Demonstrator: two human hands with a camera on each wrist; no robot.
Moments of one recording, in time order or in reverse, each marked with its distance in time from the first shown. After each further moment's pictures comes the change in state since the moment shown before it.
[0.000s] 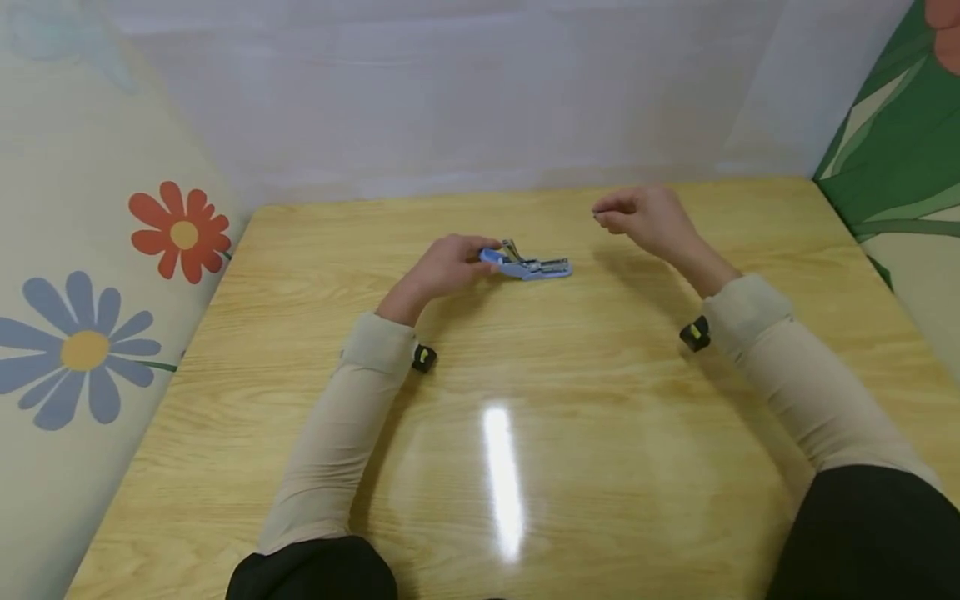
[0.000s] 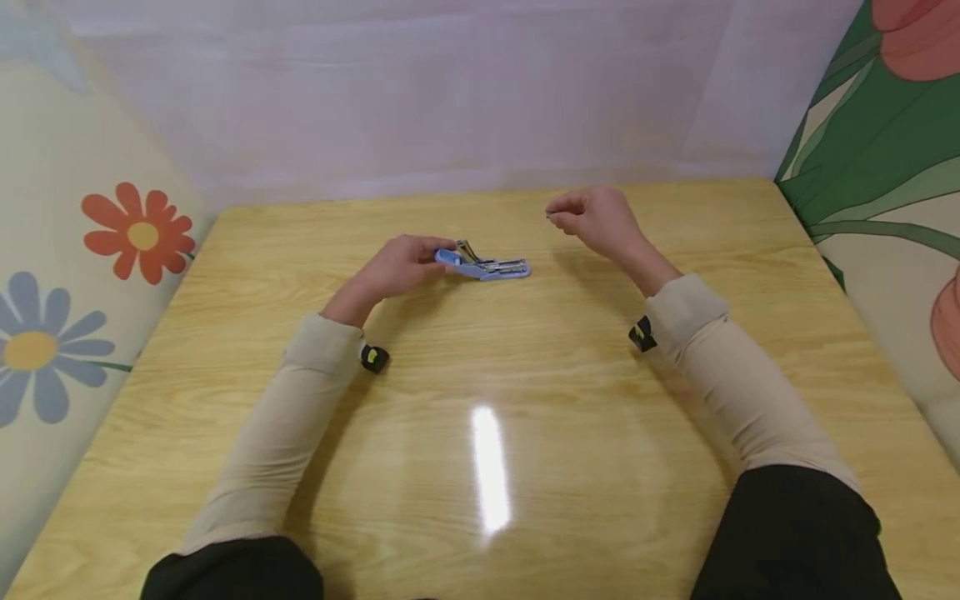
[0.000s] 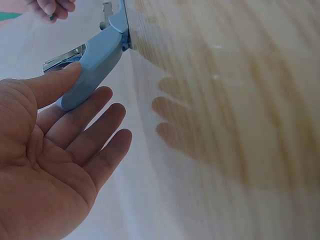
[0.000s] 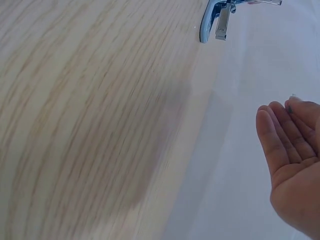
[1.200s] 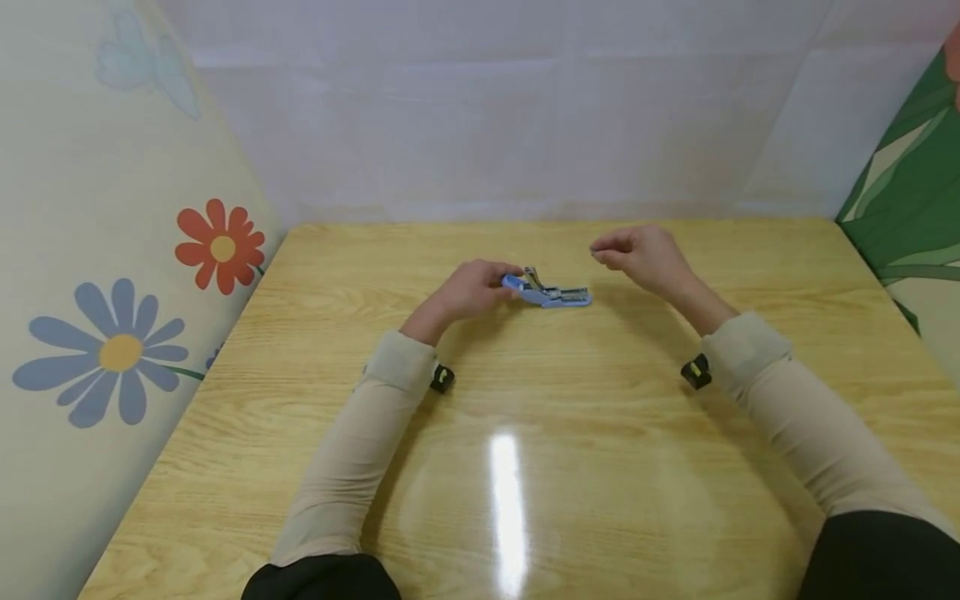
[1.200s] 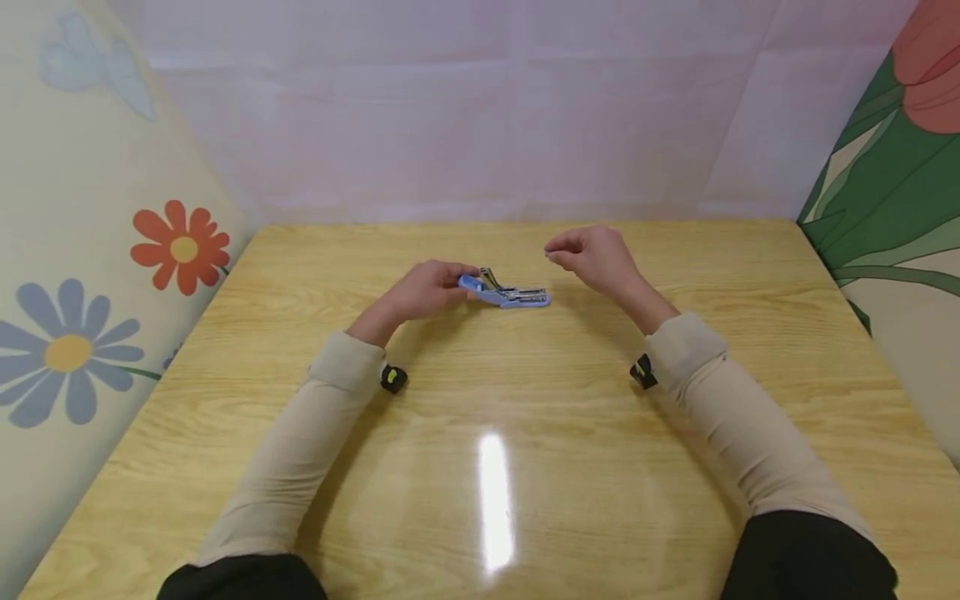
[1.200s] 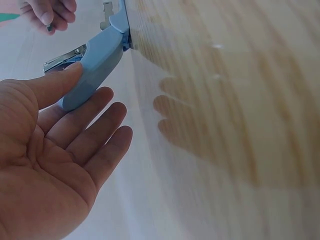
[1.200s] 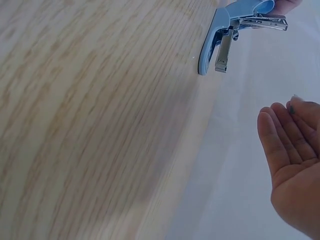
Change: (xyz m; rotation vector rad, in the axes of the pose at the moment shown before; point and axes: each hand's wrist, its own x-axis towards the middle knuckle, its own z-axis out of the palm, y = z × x) left_hand 0.006 0.005 0.018 0.041 -0.008 0.028; right_hand -0.004 0.002 0.026 0.024 -0.008 -0.049
